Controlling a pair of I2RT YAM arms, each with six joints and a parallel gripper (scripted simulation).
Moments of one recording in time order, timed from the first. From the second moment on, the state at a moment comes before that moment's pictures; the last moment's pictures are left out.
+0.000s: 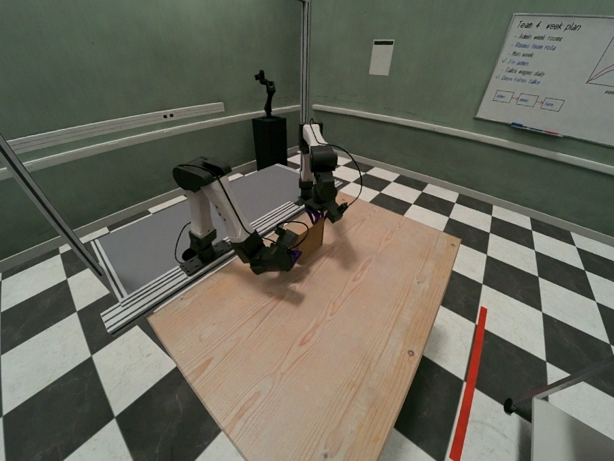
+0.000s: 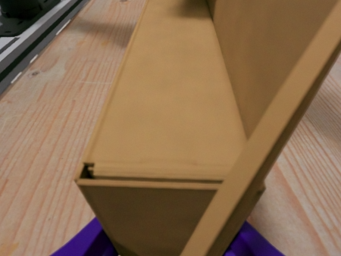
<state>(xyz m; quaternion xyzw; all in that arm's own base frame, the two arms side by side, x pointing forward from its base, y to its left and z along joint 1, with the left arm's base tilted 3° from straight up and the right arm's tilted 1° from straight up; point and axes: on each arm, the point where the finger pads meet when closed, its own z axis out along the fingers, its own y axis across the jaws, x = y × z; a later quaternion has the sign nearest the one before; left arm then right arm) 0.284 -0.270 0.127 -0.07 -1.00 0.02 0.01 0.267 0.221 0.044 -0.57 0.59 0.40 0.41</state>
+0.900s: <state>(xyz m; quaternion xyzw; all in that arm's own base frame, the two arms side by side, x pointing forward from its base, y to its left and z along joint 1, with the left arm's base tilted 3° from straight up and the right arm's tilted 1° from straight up) 0.283 -0.270 0.127 -0.01 -1.00 0.02 0.01 0.267 0.221 0.044 -0.57 0.59 0.40 0.41</state>
